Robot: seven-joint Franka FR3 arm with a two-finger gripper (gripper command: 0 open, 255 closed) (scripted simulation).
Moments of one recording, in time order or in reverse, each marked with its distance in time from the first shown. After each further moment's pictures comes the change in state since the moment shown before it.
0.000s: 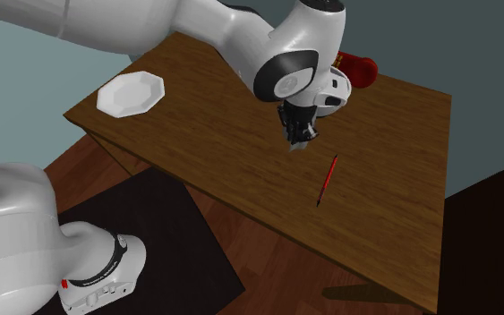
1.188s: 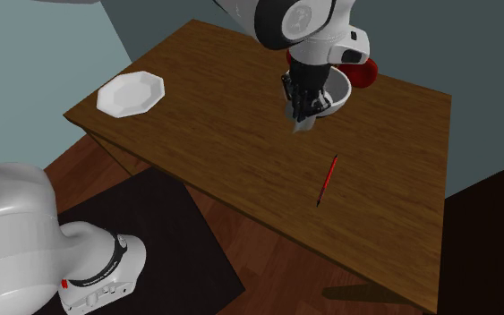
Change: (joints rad) arm 0.001 -0.097 0.001 0.131 -0.001 -0.228 0.003
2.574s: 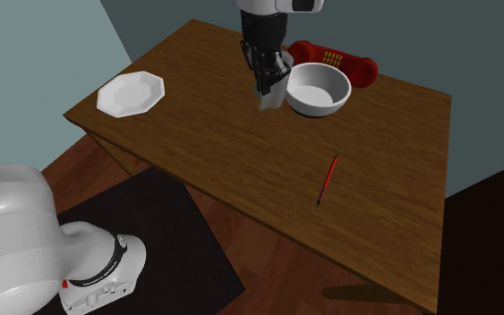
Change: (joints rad) arm 0.053 -0.235 0.063 -0.084 0.008 -0.150 0.112
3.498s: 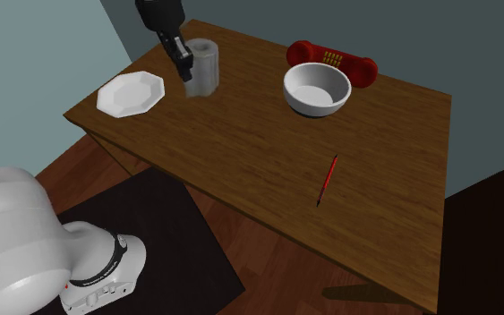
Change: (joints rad) arm 0.136 -0.298 0.189 -0.250 0.098 -0.039 0.269
